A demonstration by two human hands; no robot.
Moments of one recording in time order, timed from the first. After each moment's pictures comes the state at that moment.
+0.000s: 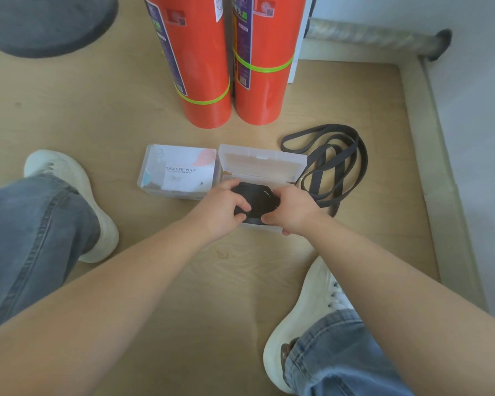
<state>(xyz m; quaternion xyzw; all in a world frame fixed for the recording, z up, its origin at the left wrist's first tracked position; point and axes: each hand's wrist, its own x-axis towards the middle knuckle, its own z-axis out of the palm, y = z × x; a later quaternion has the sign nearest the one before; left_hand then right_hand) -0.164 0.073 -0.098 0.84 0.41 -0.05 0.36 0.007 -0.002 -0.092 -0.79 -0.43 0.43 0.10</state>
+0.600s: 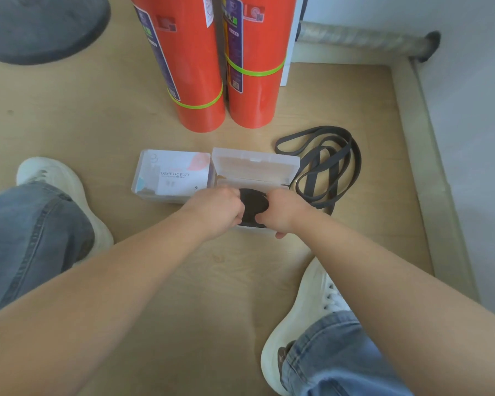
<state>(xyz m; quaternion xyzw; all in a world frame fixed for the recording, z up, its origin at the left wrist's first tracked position) -0.153 0.085 -0.082 0.94 0.26 -0.17 0.13 0.005 0.012 -0.100 -0.79 -0.48 0.39 -0.02</state>
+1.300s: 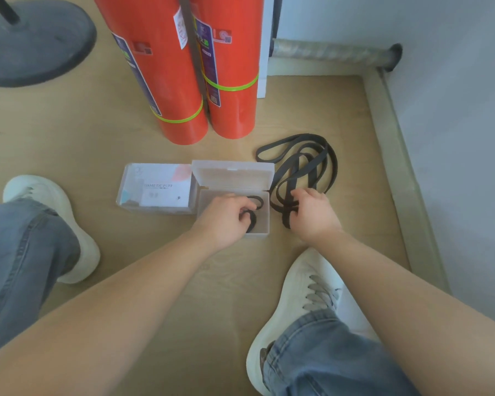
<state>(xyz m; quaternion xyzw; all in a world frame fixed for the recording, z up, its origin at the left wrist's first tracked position) -0.118 0.044 -0.081 0.85 0.40 0.01 0.36 0.065 -0.055 -0.093 -0.86 -0.43 0.25 0.08</state>
